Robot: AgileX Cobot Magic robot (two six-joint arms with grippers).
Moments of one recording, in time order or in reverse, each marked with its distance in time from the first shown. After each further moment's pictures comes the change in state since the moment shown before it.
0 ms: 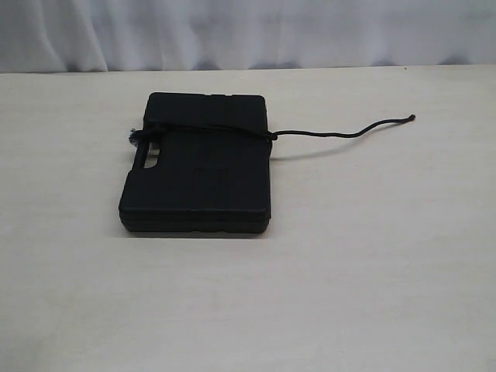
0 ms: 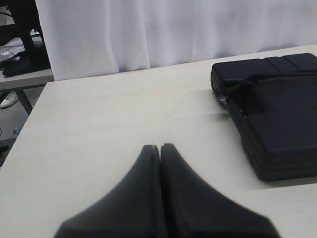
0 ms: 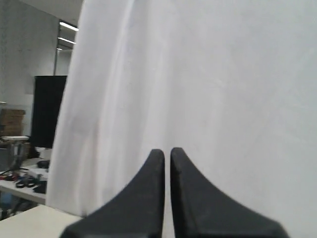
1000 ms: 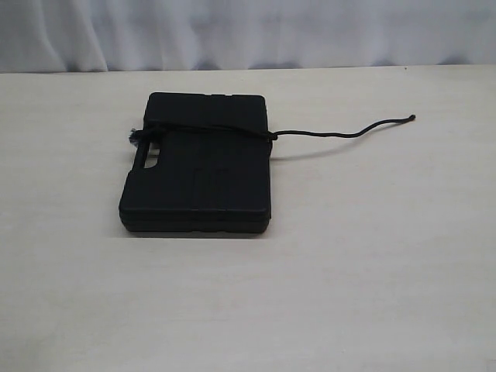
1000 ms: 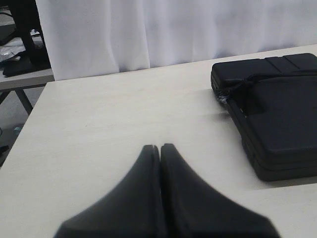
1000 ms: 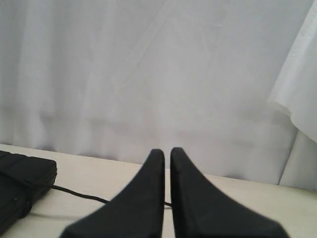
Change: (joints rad) left arm 0.000 0.000 0.000 0.002 0.000 0.000; right arm -0.405 -0.228 0.296 -0.017 0.118 -0.064
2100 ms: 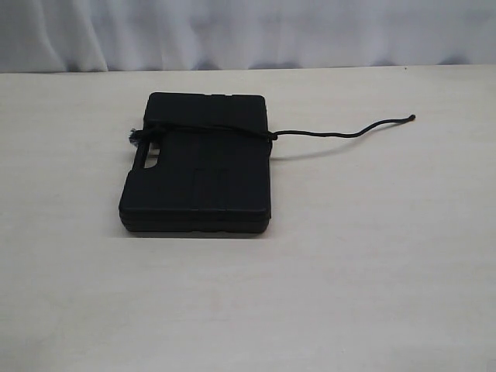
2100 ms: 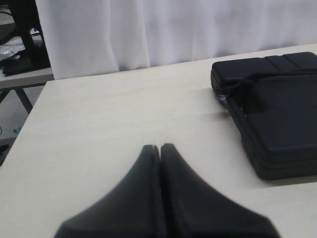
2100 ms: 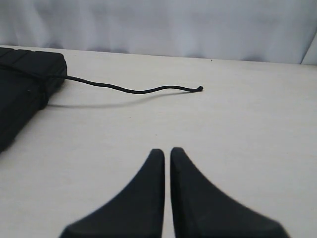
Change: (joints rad) left arm 0.000 0.000 0.000 0.000 0.004 0.000; right arm 0.000 0.000 0.000 0.005 0.399 0.084
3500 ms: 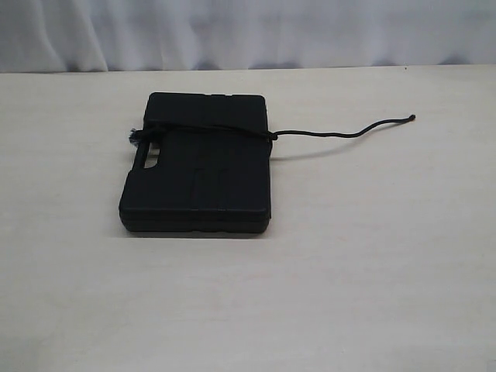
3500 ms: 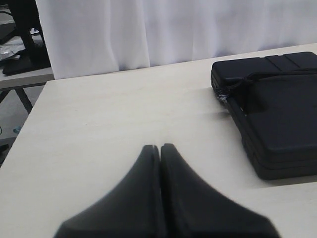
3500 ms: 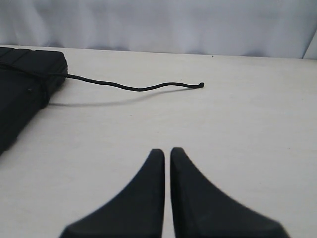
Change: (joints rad) left arm 0.000 0.000 0.000 0.000 0.002 0.000; right arm 0.000 0.000 0.000 0.003 0.010 0.016
